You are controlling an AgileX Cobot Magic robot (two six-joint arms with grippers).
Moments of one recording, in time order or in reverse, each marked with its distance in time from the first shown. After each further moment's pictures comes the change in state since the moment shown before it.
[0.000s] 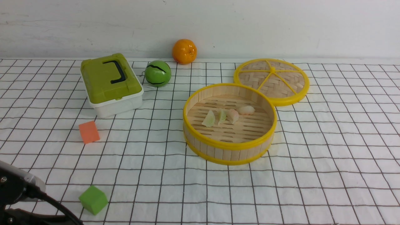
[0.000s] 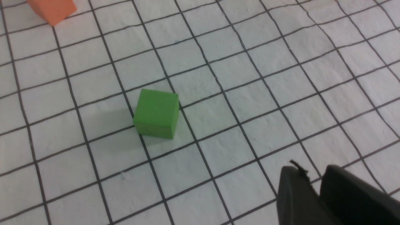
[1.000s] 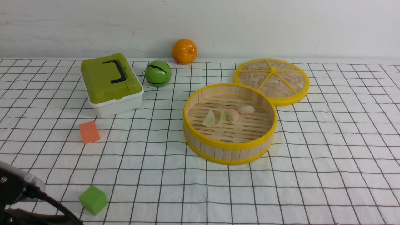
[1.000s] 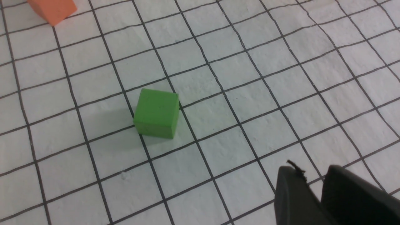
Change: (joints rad) right arm -0.096 -0.401 0.611 -0.417 -0.854 0.495; left arm 0.000 0.000 0.000 0.000 0.000 0.000
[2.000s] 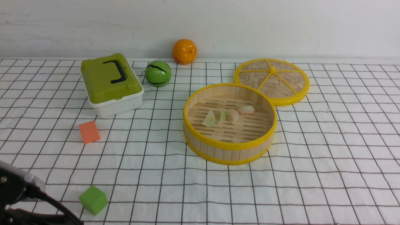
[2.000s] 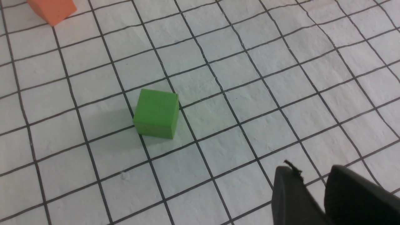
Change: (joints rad) right arm -0.017 -0.087 0.056 0.186 0.288 -0.043; left arm 0.000 0.000 0.000 0.000 -0.001 0.000
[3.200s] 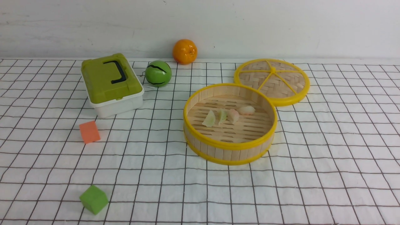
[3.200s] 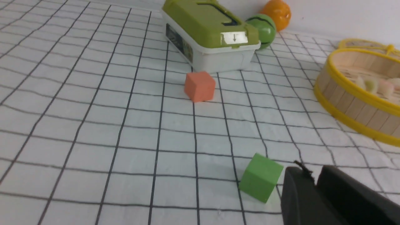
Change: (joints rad) right arm -0.005 0.000 0.000 0.003 0.000 -0.001; left arm 0.463 -0.662 0.315 -0.082 -0.132 0.034
